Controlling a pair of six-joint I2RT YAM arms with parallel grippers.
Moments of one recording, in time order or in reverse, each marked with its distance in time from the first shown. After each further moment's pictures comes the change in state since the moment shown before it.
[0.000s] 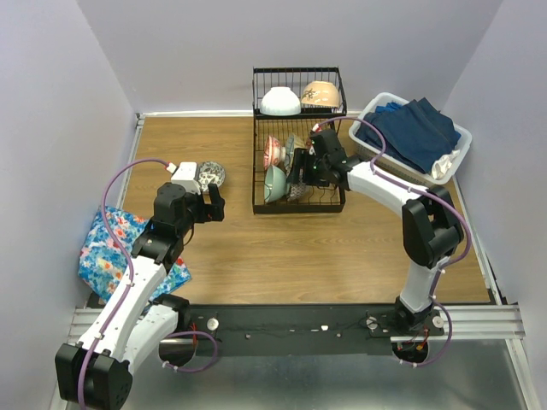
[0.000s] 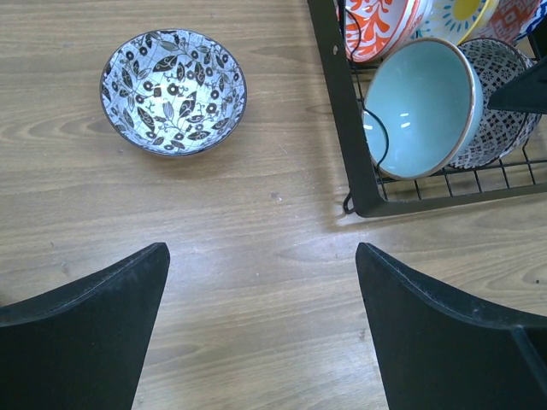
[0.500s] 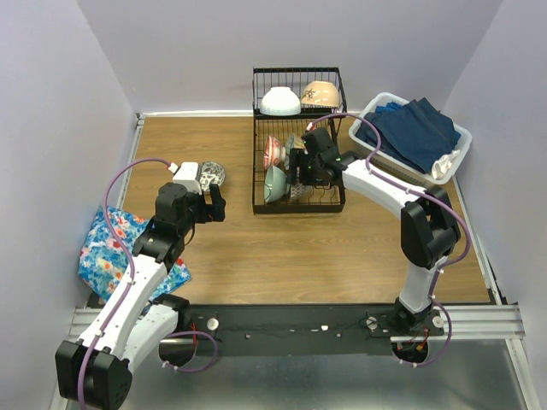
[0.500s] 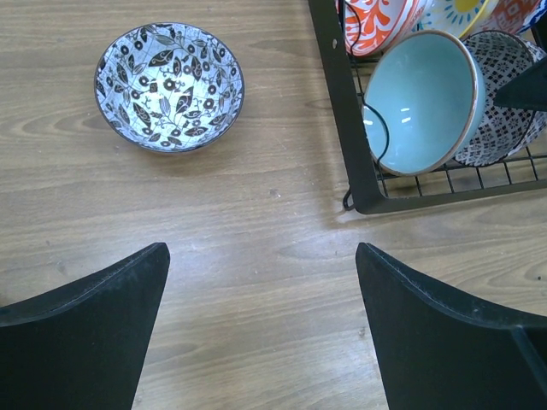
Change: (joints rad) left arm -0.006 0.012 0.000 0.000 0.000 0.000; right arm 0.050 0.008 0.079 -0.119 0.117 -0.018
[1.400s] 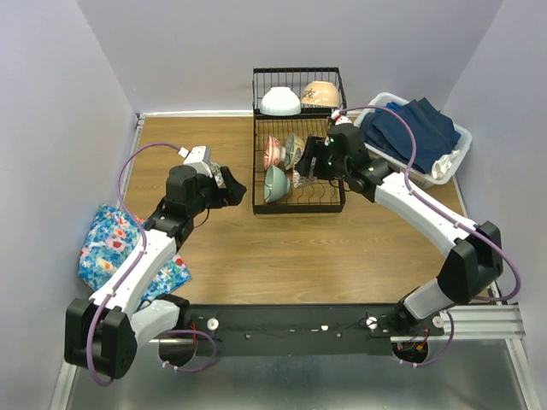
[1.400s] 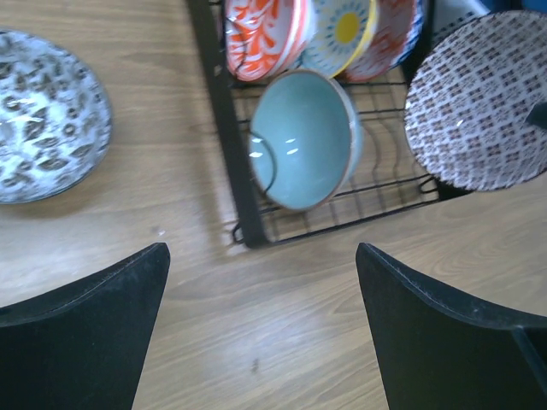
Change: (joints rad) left arm -0.008 0.220 0.088 0.149 0.205 -0.217; right arm 0.003 -0.316 -0.117 0.037 0.032 0.039
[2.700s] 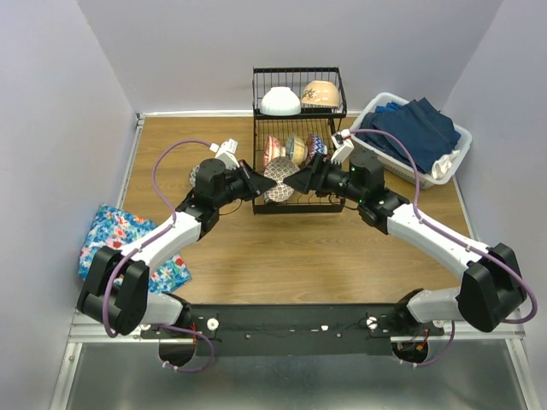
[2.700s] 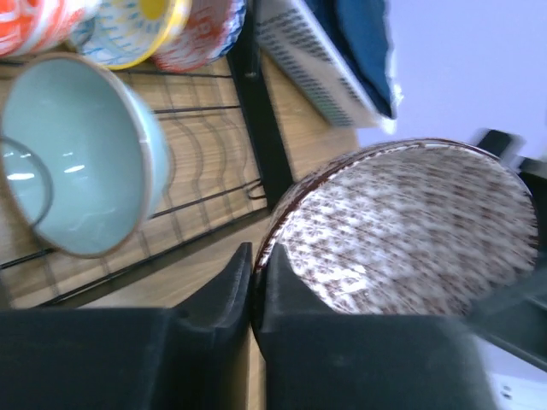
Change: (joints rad) left arm -0.164 0.296 0.048 0.392 0.151 -0.424; right arm -0.003 -0.214 -0.409 0.570 -0.431 0.203
